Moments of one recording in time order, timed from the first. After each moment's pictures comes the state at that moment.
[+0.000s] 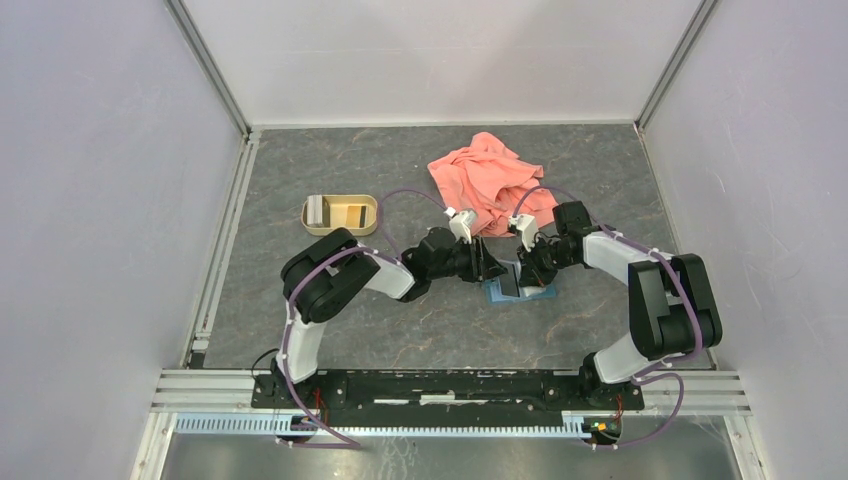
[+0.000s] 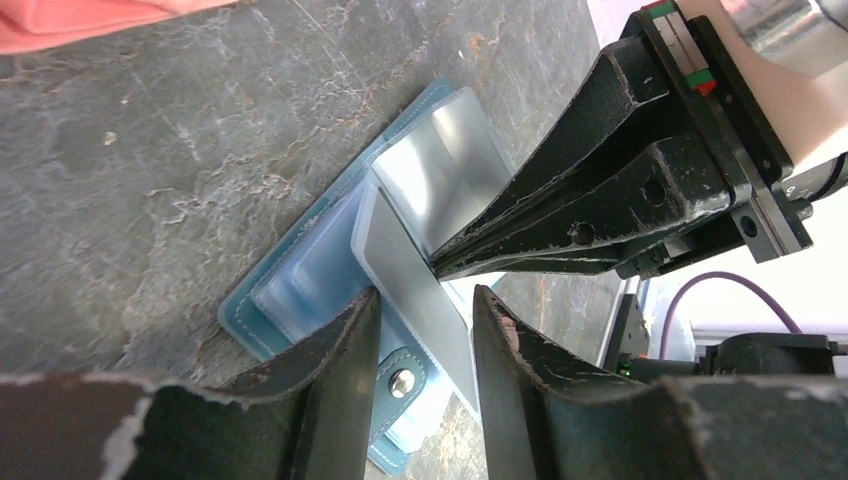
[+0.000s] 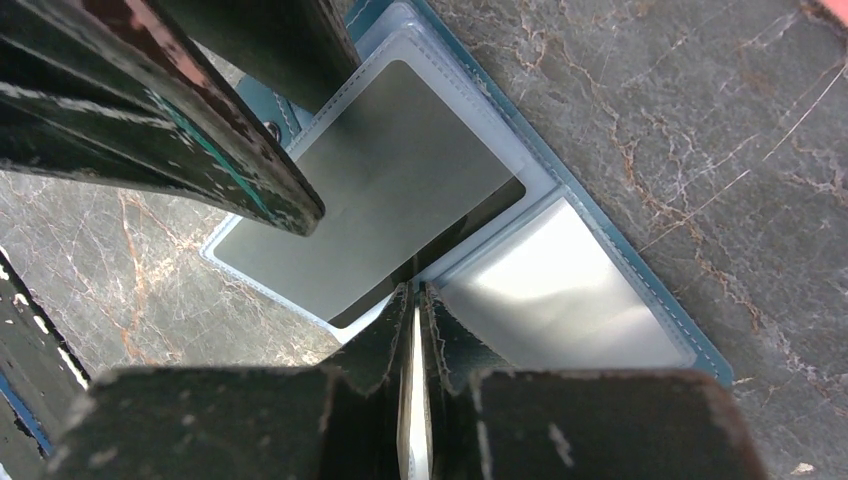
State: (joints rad) left arm -0.88 2.02 0.89 0.80 0.28 -0.82; right arm 0.16 1.55 0.75 -0.46 -0.61 -0.60
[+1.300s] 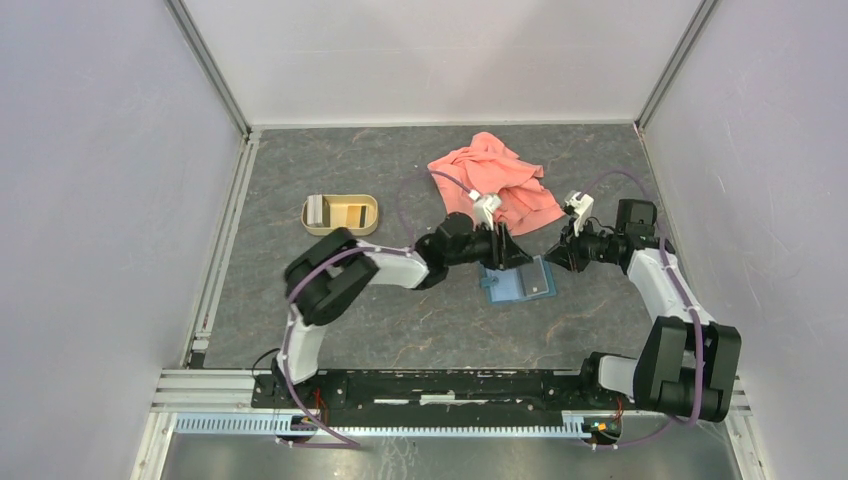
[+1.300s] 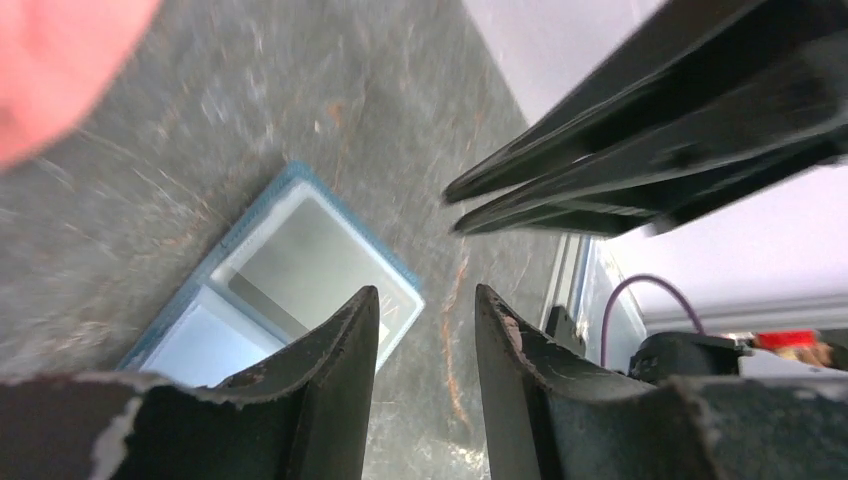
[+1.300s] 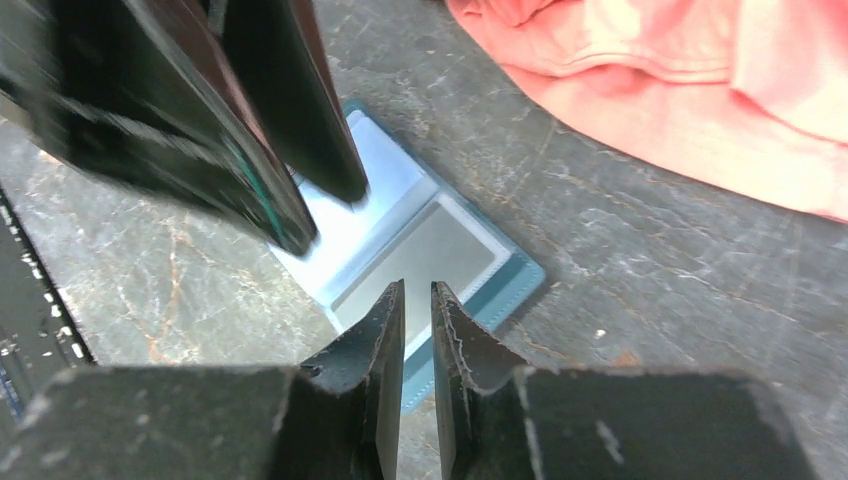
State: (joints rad) left arm -0.92 2.09 1.12 0.73 0.37 -0.84; right arm -0.18 1.23 0.73 -0.49 -0.90 -0.68
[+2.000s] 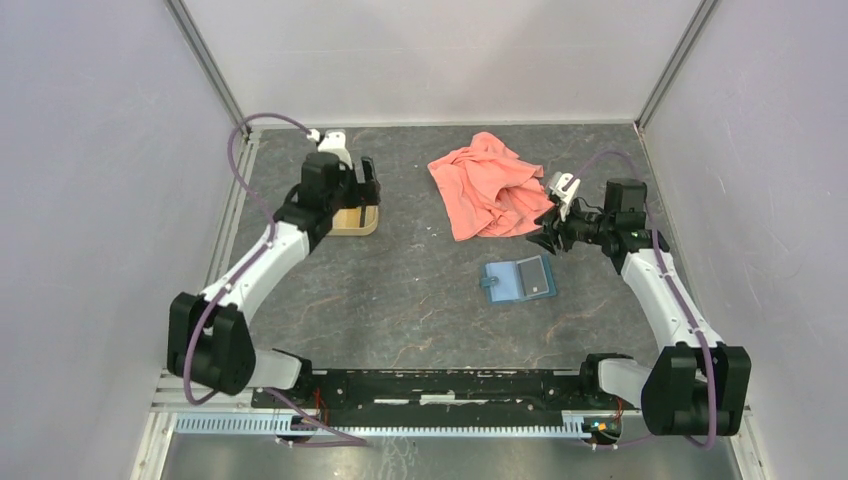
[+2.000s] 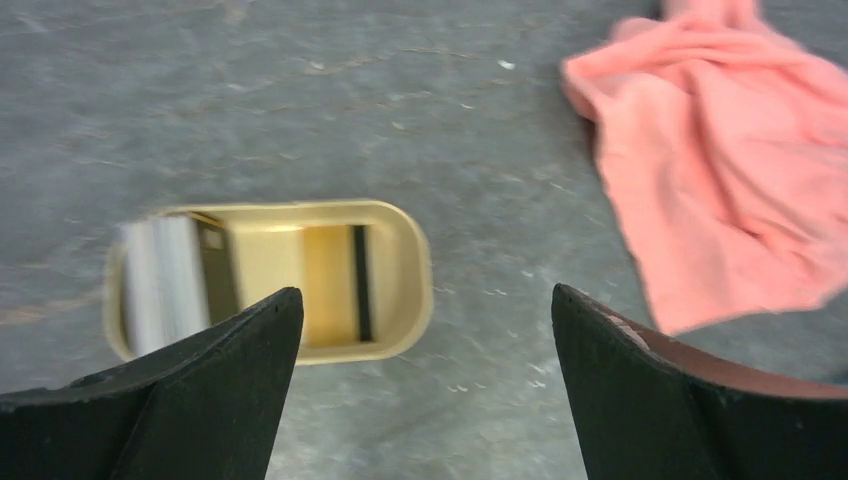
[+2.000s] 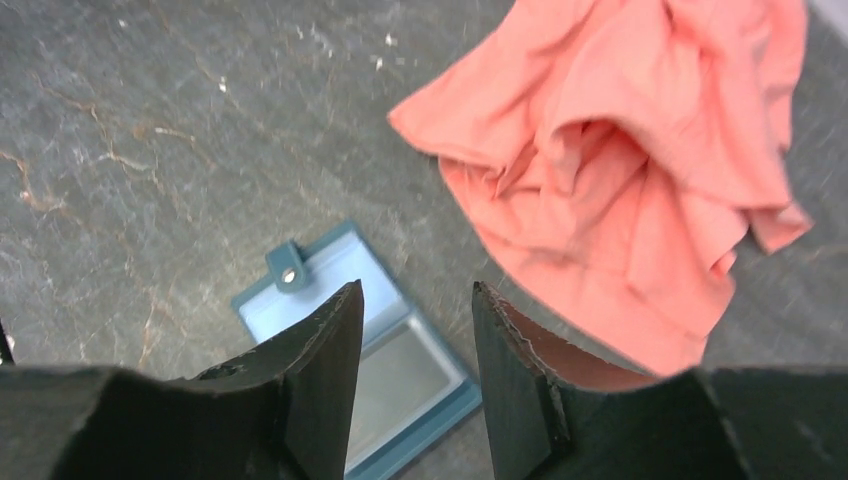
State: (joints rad) left arm -0.34 1.33 0.95 -0.07 -0.10 -0.28; right arm -0.01 1.16 0.81 -0.38 -0.88 -0.65
